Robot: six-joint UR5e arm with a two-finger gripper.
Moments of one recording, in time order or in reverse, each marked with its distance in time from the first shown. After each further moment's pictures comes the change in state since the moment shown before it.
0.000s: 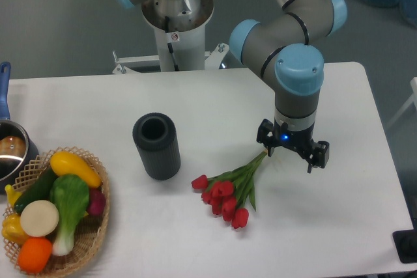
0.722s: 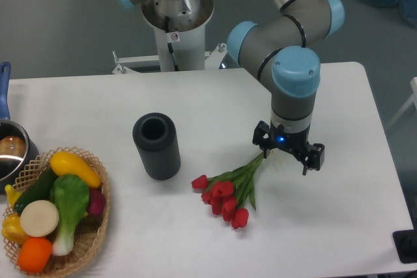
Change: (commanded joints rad) arm -0.031 -0.006 -0.067 0.110 -0.077 -0.003
